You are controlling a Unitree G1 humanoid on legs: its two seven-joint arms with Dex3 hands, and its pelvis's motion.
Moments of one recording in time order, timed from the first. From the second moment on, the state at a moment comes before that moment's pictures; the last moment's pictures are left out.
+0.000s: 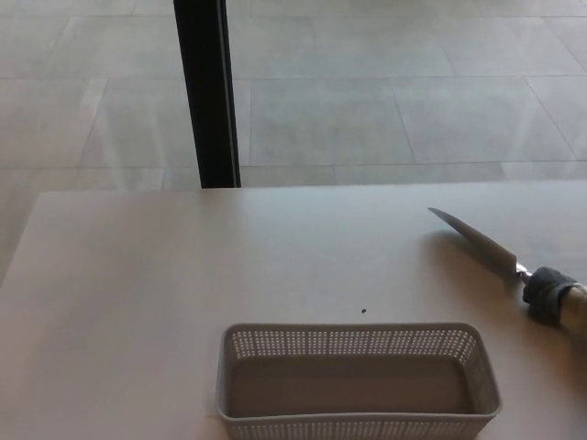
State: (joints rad) left_arm 0.05 0.56 0.40 1.31 -0.10 -0.08 -0.10; right_arm -0.52 -0.86 0.19 0.64 -0.23 -0.10 0.30
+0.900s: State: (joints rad) left_arm 0.05 0.56 0.36 1.31 -0.10 -0.08 -0.11; right_arm -0.68 -0.69 0.46 0.86 -0.47 0.06 0.28
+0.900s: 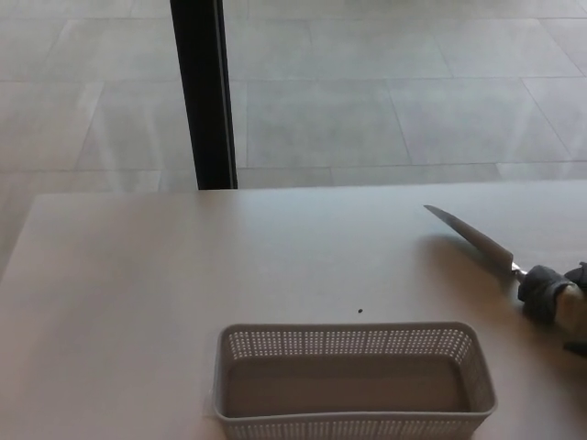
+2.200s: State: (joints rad) left_arm 0.05 0.56 0.34 1.31 -0.10 -0.09 -0.11; right_arm -0.51 -0.66 0.47 0.91 -0.68 -0.04 -0.44
